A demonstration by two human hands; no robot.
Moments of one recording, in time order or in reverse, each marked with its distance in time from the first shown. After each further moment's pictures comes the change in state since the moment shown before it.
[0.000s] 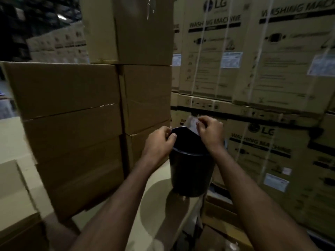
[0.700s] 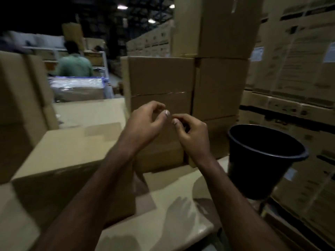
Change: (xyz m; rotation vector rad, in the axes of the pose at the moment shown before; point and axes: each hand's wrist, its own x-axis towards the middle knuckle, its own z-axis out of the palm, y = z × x) left_hand -0.150 -0.017 -0.167 0.163 0.419 -0.062; right_hand -0.147 -0.178 0.045 0.670 -0.369 -0.440
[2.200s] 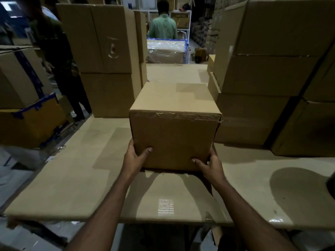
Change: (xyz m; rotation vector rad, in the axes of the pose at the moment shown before) left_hand -0.241 -0.251 -0.070 -0.234 0.411 -0.713; right_hand -0.179 0.057 0.188 0.380 -0.566 0.471
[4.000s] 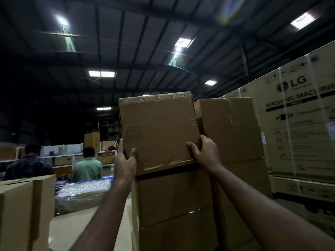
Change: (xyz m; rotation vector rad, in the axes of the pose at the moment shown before) left_hand 0.236 0.443 0.236 -0.498 -0.171 0.667; right_hand 0.230 -0.335 -0.340 -0.522 0.806 -0.389
